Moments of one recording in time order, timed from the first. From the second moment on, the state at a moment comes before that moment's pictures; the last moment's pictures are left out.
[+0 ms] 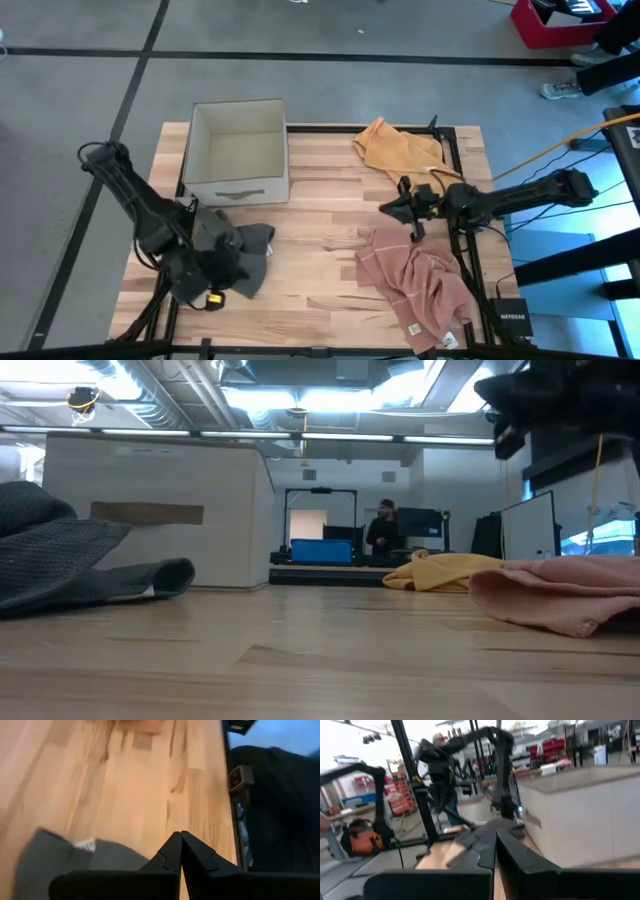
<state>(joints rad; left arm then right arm) -0.83 1.25 1.04 -0.69 -0.48 -0.82 0.09 0.75 0.14 0.75 -0.01 0.21</state>
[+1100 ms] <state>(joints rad) -0.47 1.62 1.03 -0.82 -0.12 -0.63 0.09 0.93 0.14 0.73 -0.02 0.27</state>
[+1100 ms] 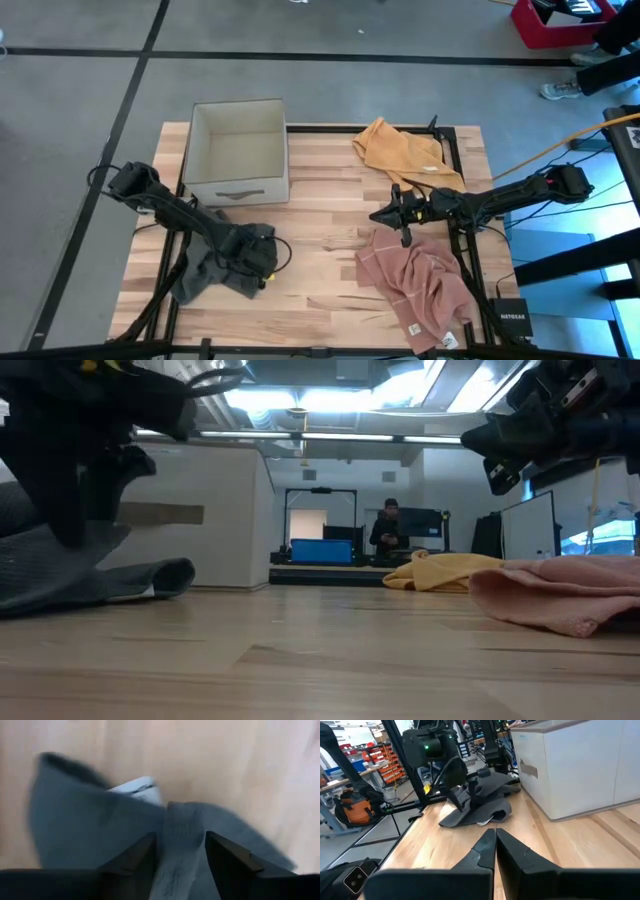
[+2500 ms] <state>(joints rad) -0.53 1.62 2.01 -1.08 -0.58 -0.09 0.09 0.93 1.00 -0.28 -0.21 0.10</state>
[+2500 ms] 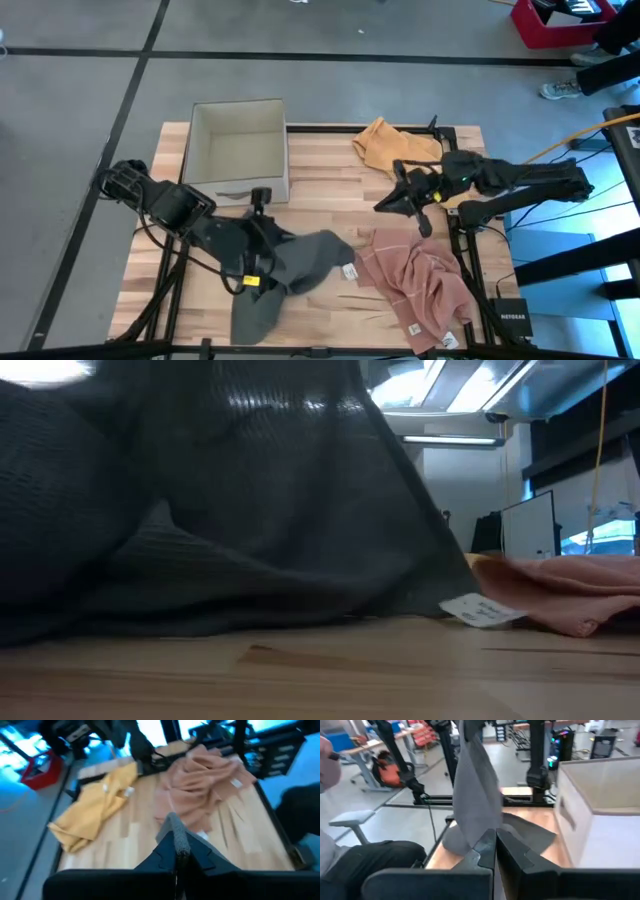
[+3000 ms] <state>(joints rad) -0.53 1.63 2.02 -1.23 -0.59 -0.21 0.09 1.06 0.79 -0.47 -0.07 0.23</state>
